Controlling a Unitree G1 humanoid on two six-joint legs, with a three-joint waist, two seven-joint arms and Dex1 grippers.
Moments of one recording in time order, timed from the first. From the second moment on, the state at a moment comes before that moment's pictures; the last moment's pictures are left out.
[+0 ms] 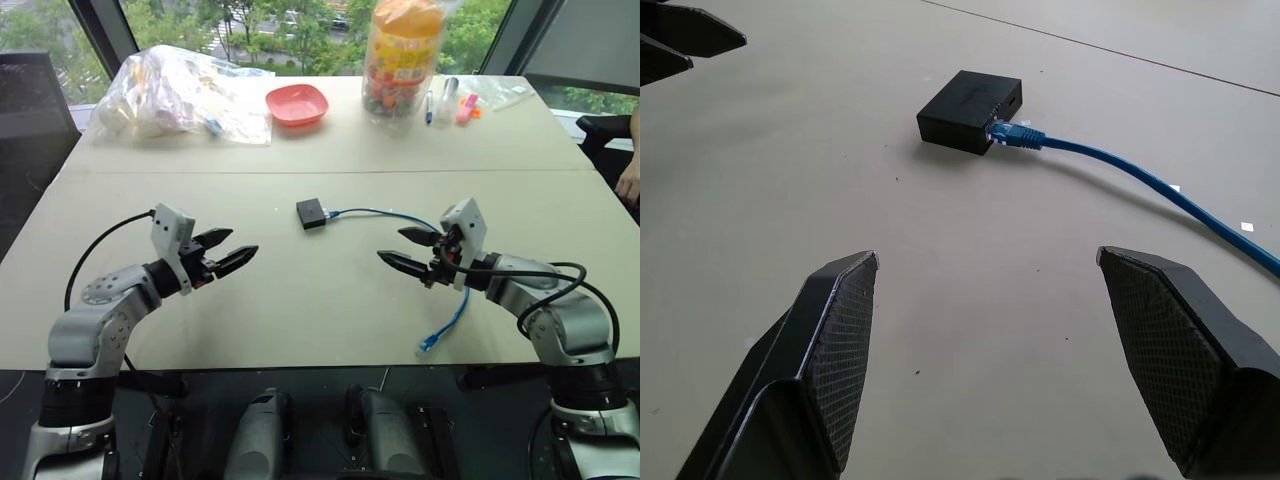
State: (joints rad) left arm -0.25 0.58 0.19 -0.16 -0.58 0.63 -0.74; right arm -0.32 -0.61 -0.05 -0.20 0.49 0.65 0.75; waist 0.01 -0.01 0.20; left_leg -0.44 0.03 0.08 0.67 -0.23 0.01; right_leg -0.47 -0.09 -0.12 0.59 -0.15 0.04
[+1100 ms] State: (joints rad) left arm -0.55 0.82 0.05 0.13 -0.47 0.54 -1.16; right arm -0.83 -0.45 0.18 0.57 0.17 0.22 0.87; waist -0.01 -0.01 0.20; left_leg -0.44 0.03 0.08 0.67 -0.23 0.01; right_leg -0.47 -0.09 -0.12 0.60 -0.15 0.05
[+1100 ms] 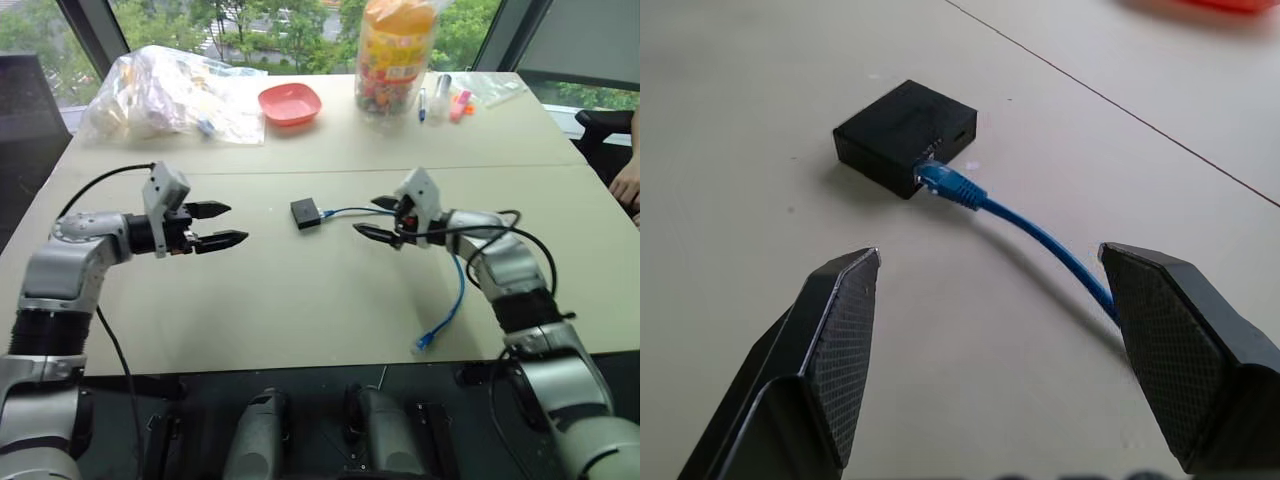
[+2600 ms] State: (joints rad) left arm -1.23 0.49 0.14 1.12 -0.43 0.42 -1.23; right arm -1.13 -0.44 0.41 1.01 -0.61 -0.69 0.06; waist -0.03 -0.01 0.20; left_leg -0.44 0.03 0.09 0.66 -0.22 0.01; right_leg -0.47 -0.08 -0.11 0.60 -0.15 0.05
